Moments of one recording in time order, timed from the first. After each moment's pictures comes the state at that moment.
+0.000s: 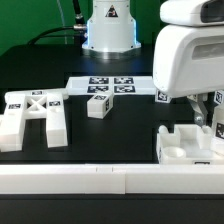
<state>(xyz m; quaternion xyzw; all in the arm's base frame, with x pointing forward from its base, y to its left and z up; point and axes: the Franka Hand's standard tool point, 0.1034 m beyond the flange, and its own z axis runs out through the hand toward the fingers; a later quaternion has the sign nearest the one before) 0.670 0.113 0.077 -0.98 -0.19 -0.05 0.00</state>
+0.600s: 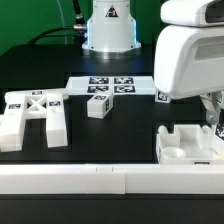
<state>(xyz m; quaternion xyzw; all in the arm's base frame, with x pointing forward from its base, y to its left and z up) 0.670 0.112 0.077 -0.98 -0.19 -0.05 0.00</state>
